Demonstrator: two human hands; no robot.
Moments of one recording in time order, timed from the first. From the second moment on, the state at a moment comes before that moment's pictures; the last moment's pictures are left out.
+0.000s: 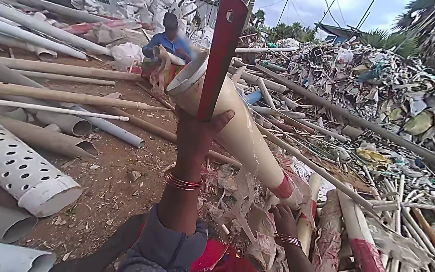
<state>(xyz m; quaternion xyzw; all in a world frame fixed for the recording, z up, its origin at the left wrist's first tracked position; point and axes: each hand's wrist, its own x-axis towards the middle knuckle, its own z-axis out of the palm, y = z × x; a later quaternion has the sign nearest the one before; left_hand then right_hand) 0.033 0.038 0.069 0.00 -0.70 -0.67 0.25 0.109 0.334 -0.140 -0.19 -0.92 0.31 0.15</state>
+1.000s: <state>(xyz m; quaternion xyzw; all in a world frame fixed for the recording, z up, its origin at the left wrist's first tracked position) 0.000 0.035 0.061 -0.02 -0.66 -0.69 0.30 0.094 0.272 -0.116 -0.13 -0.98 0.15 0.08</state>
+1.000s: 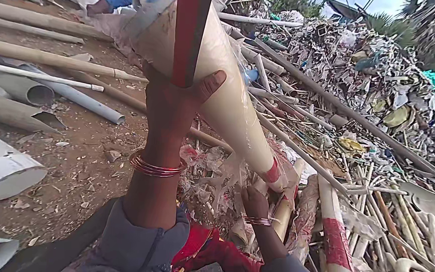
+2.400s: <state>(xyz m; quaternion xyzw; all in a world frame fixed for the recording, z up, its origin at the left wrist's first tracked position) 0.013 0.019 0.073 0.01 -0.71 -0.68 0.20 0.097 0.303 -0.163 -0.15 -0.94 0.31 0.01</state>
